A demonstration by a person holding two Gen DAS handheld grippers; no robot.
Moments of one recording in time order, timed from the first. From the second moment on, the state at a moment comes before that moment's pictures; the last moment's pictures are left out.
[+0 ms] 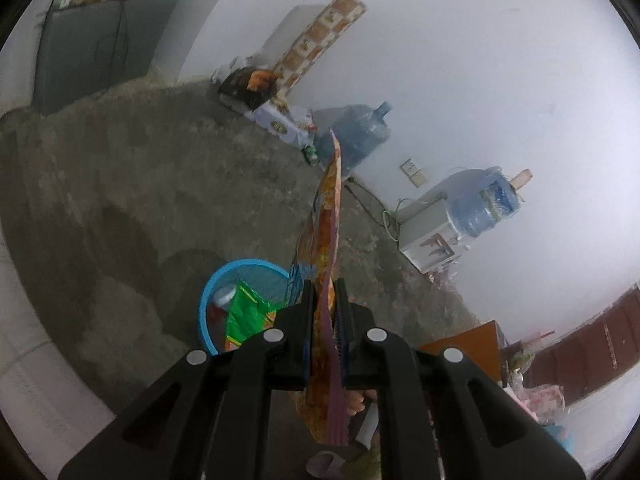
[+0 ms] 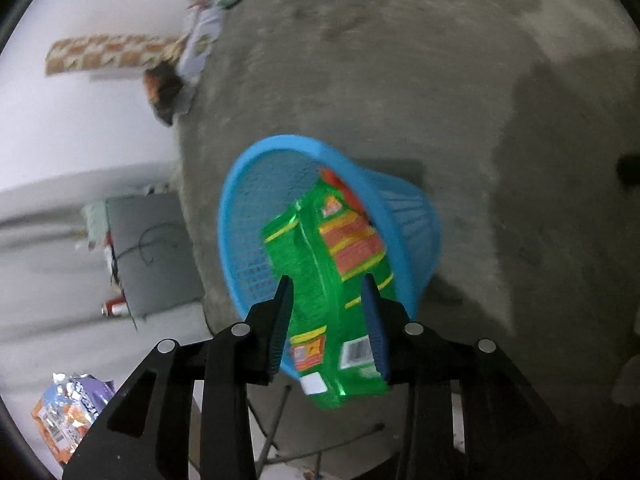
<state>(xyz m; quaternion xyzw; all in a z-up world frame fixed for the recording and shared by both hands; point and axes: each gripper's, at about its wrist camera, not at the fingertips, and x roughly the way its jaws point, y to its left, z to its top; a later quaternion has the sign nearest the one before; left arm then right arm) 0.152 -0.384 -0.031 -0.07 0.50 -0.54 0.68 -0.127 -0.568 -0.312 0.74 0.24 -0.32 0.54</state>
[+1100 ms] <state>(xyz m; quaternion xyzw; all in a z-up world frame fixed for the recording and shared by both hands) 0.155 -0.453 -0.160 -0.05 0.66 -0.37 0.65 -0.102 -0.545 -0.249 0.65 0.29 -0.29 0.64</state>
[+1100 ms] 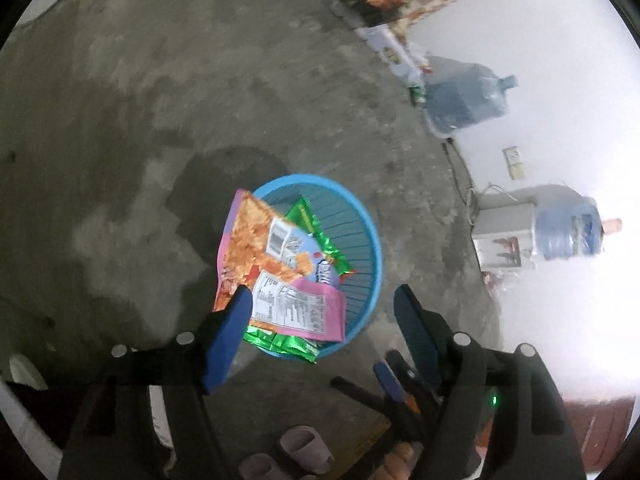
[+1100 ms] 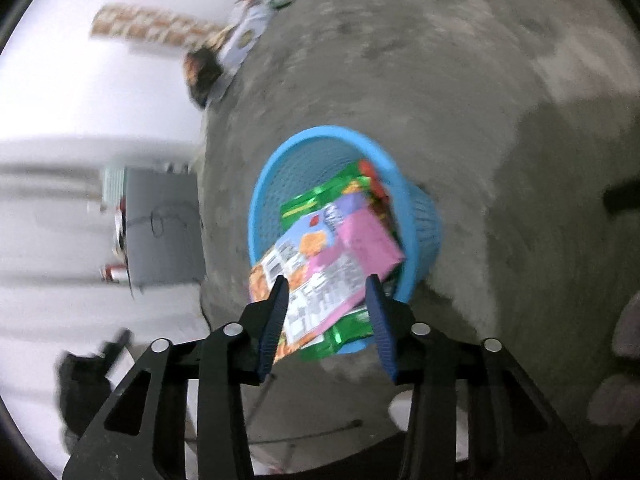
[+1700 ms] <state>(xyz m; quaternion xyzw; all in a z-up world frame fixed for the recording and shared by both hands) 0.157 -0.168 0.020 -0.01 0.49 -0.33 0.81 0.073 -0.549 -0.419 0.49 0.63 -0.29 0.54</state>
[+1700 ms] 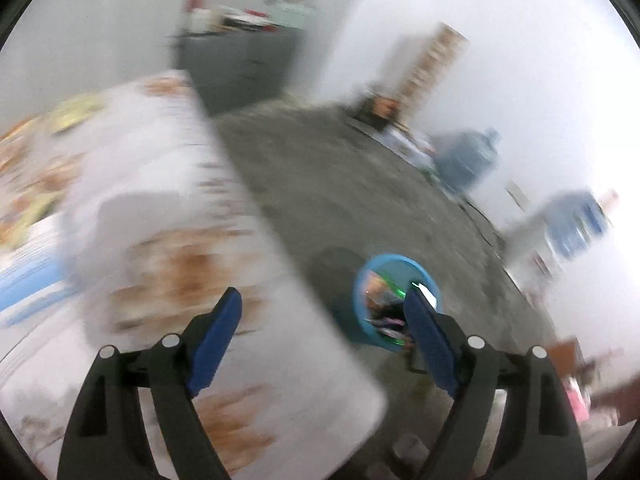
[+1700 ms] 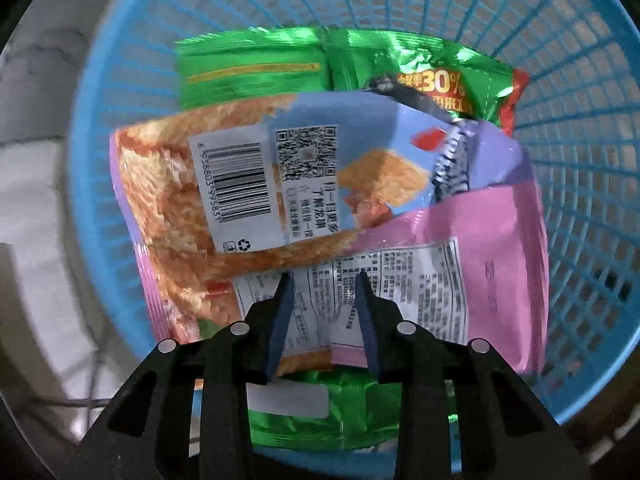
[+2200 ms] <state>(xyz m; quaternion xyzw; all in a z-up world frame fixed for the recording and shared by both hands) 0.164 -0.076 0.028 -0.09 0.48 -0.27 0.83 0.072 -0.531 -0.388 0.42 0.62 -0.32 0.59</state>
